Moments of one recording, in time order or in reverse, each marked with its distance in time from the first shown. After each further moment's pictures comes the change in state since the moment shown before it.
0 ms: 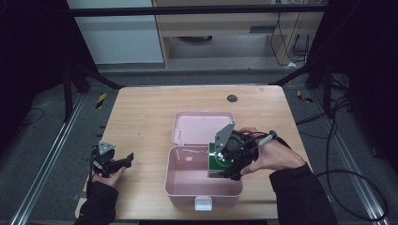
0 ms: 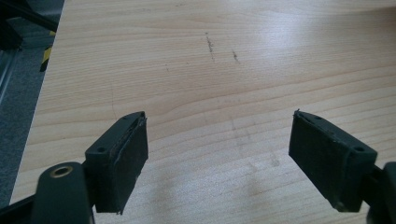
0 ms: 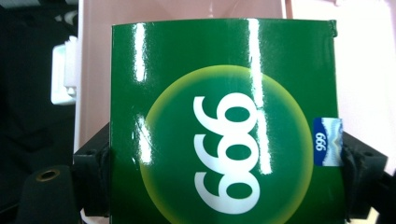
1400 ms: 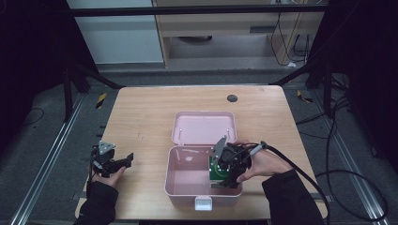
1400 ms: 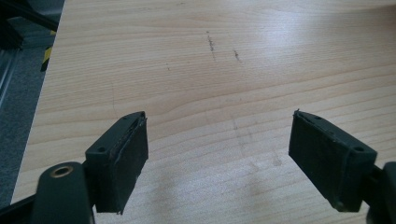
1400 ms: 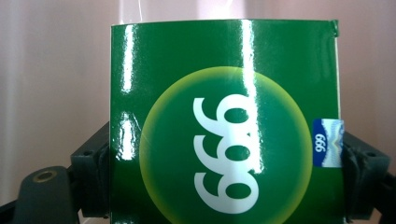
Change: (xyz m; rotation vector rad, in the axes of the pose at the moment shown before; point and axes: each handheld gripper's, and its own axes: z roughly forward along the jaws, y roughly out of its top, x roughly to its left) left arm 0.000 0.000 0.000 0.003 0.003 0.003; right arm -0.001 -0.023 0.063 0.103 0.070 -0.010
